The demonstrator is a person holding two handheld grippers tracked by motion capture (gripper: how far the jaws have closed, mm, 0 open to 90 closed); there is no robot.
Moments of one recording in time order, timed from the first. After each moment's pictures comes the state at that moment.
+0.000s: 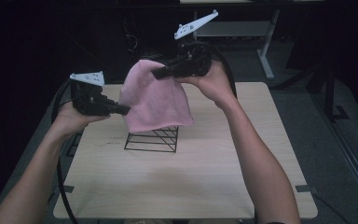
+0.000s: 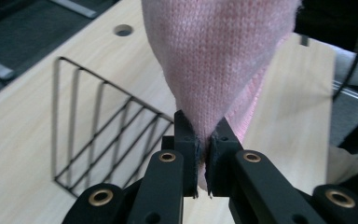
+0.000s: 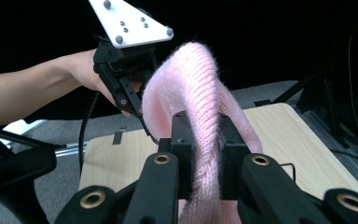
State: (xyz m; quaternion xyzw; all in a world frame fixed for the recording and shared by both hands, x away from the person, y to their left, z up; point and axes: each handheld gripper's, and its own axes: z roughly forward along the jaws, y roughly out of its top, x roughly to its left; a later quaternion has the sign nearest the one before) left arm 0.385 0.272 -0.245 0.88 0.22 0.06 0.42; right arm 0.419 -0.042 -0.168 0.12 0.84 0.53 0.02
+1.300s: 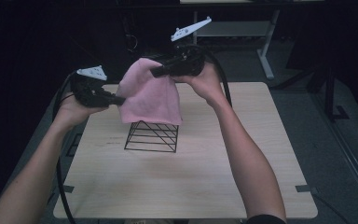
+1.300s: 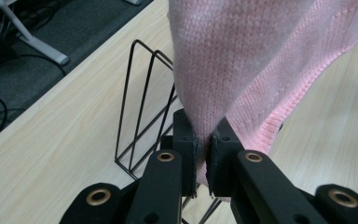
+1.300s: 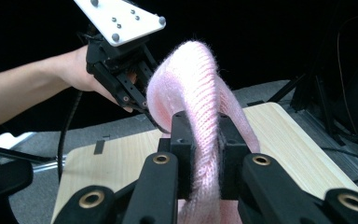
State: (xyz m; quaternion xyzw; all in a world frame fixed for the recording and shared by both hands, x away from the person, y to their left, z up) left arm 0.413 0.280 -0.260 0.88 0.25 0.12 0.38; right arm 0.450 -0.032 -0.196 0.15 0.83 0.53 0.02
